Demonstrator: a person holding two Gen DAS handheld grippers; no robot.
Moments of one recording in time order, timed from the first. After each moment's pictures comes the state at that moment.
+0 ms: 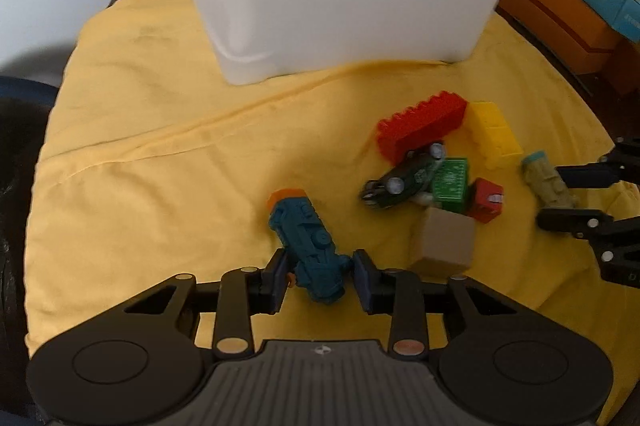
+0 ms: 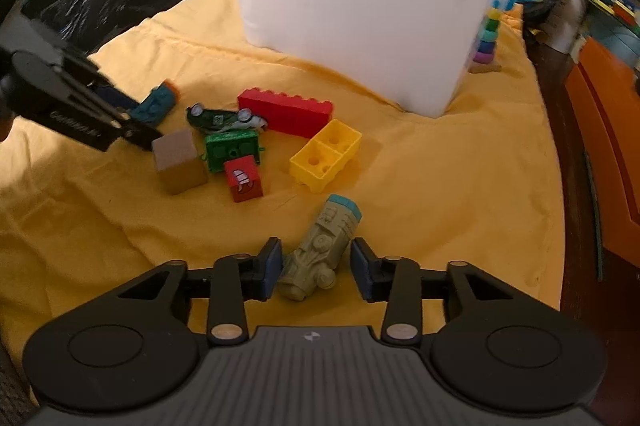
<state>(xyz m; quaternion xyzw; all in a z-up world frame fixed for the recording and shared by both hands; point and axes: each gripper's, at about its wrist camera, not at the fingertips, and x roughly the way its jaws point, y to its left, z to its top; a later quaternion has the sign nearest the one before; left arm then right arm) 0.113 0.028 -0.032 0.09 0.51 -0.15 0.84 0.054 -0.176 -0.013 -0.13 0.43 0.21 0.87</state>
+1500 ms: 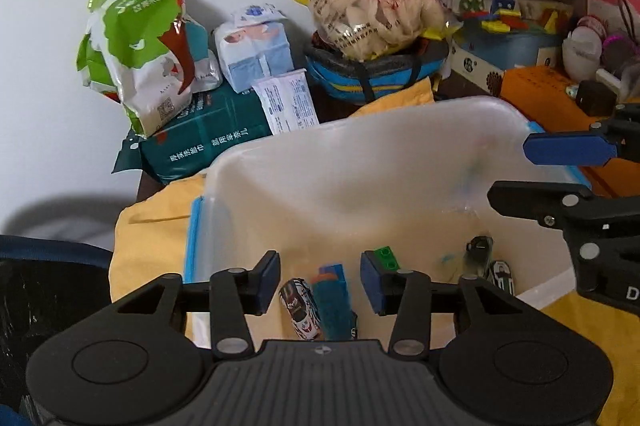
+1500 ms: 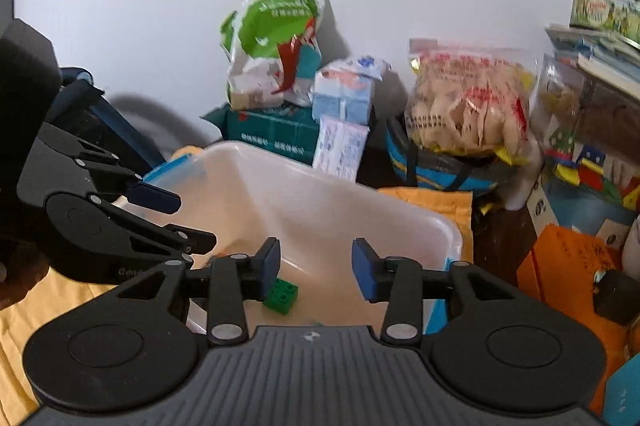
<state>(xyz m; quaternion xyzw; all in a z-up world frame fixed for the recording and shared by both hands) 0.246 -0.020 0.082 0.13 0.36 -0.12 0.91 0.190 -0.156 0.112 -0.10 0.26 0.18 0.94</state>
